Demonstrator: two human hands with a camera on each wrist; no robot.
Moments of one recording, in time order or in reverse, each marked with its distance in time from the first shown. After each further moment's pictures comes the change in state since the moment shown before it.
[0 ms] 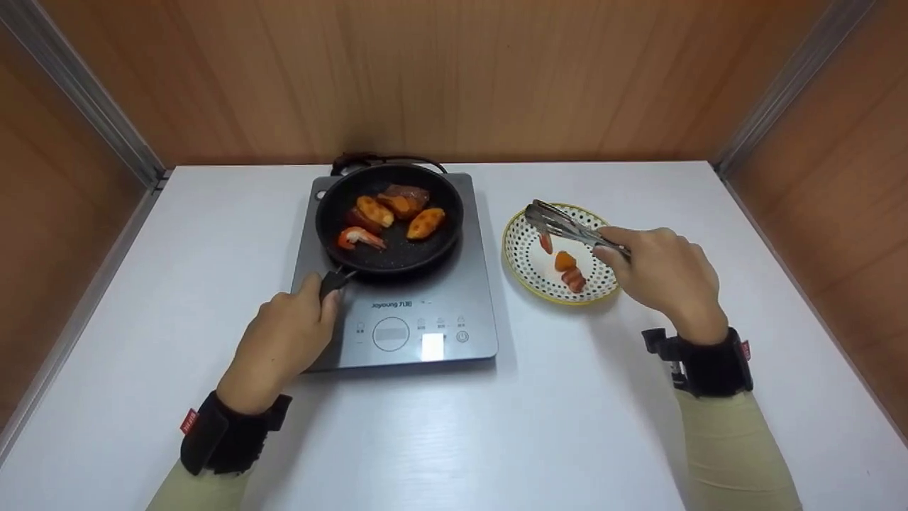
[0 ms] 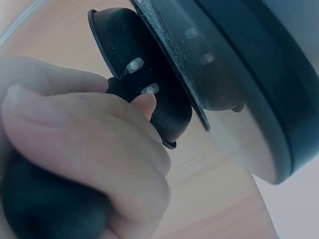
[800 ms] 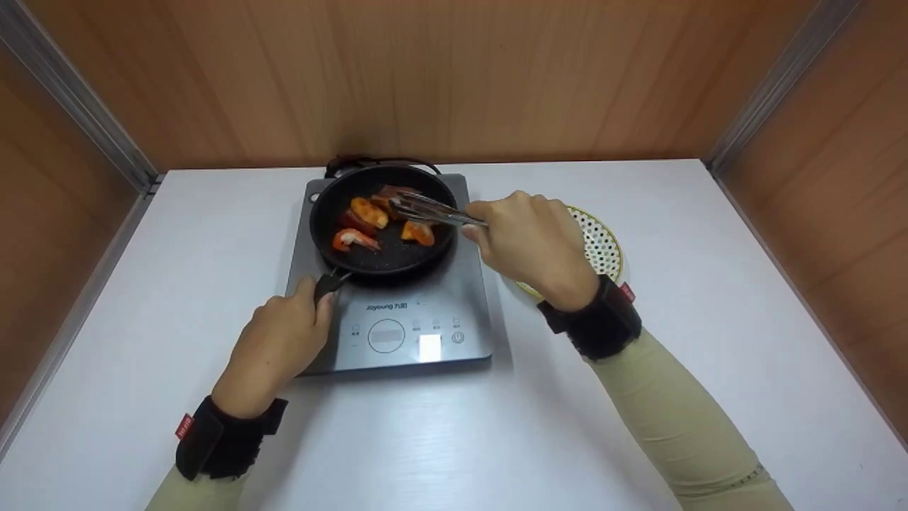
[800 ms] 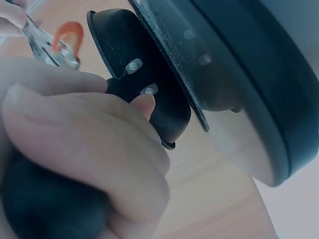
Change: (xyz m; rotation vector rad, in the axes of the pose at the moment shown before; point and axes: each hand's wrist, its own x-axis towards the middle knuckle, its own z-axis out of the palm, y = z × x) left_hand 0.002 -0.001 0.003 0.002 0.008 0.005; right_hand 0.049 -0.142 -0.006 -0.078 0.088 -0.239
